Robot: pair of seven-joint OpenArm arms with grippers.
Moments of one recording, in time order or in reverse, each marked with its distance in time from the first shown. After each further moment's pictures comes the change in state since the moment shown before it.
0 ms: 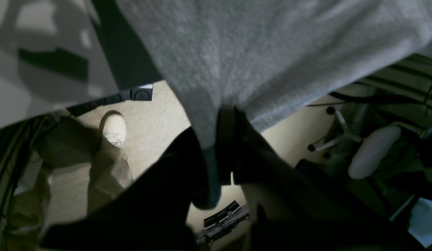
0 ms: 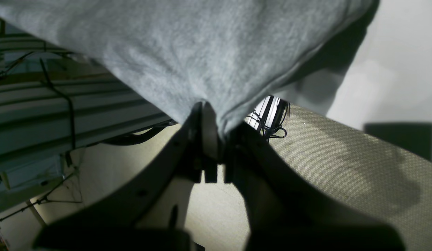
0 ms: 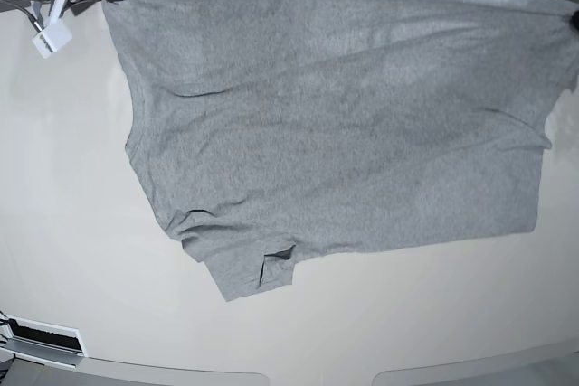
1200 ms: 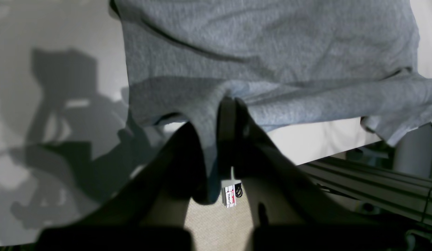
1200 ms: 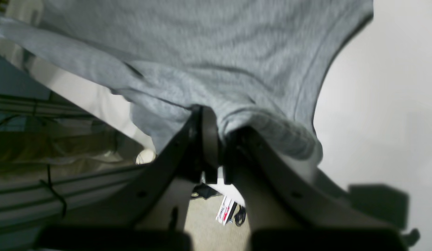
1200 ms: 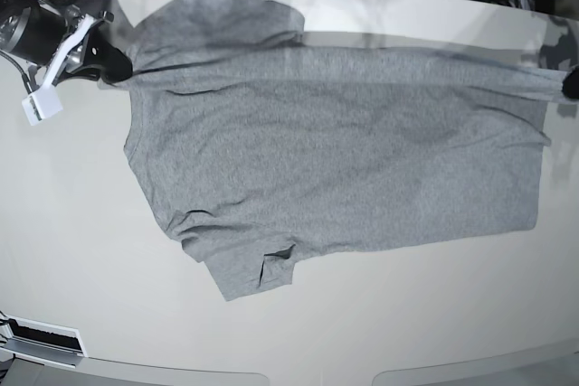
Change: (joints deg) left arm -9.0 8.6 0.0 -0.2 10.1 0.2 -27.6; right arm 13.0 -3.5 -0.2 -0.2 -5.2 0.0 10.4
